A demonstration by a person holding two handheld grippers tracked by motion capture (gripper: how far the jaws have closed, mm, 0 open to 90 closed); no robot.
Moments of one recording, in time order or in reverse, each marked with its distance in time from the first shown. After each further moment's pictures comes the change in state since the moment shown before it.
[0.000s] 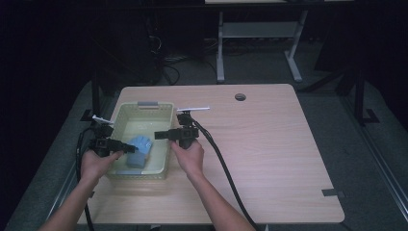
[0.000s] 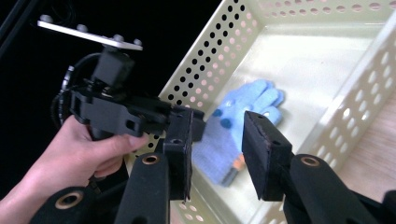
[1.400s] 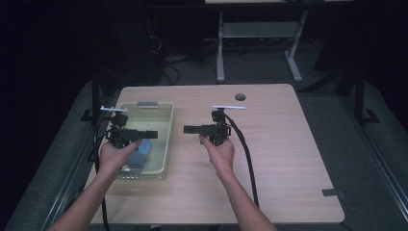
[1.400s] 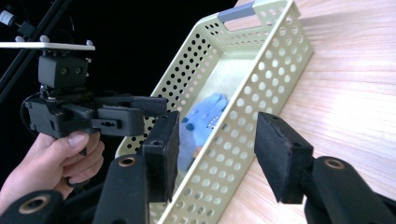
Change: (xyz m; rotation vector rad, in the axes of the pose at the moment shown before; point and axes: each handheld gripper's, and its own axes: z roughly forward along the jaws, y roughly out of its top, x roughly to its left) left arm -0.070 0.017 0.000 -0.159 -0.279 0.093; right arm -0.042 -0.001 -0.082 -0.094 -0.021 0.045
